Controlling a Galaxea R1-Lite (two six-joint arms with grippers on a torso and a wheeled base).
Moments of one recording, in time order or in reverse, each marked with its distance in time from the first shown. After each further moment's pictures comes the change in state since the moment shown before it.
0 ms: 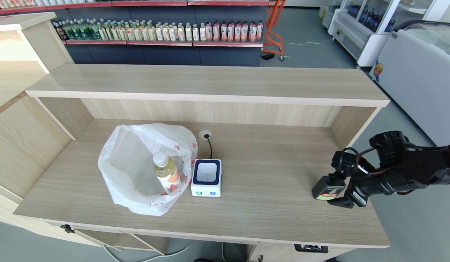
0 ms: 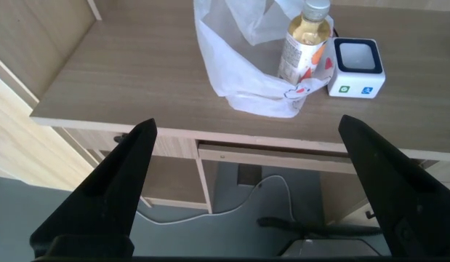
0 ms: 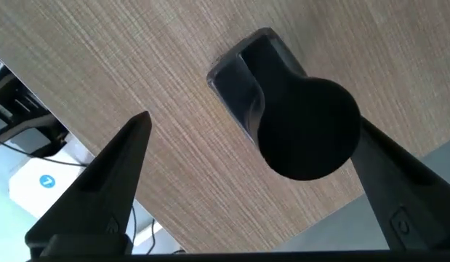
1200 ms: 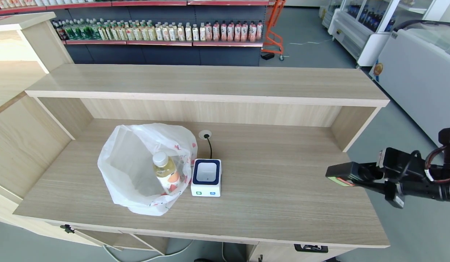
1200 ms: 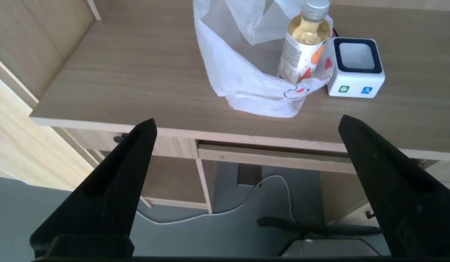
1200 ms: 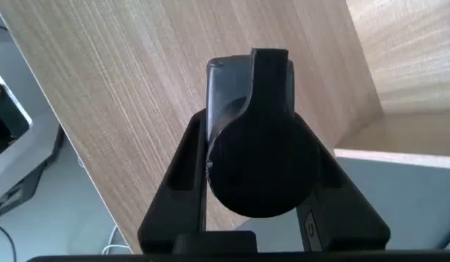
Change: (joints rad) left arm 0.000 0.000 0.000 0.000 0.000 0.000; right arm -0.093 -0.382 0.309 -0.262 0.281 -0.293
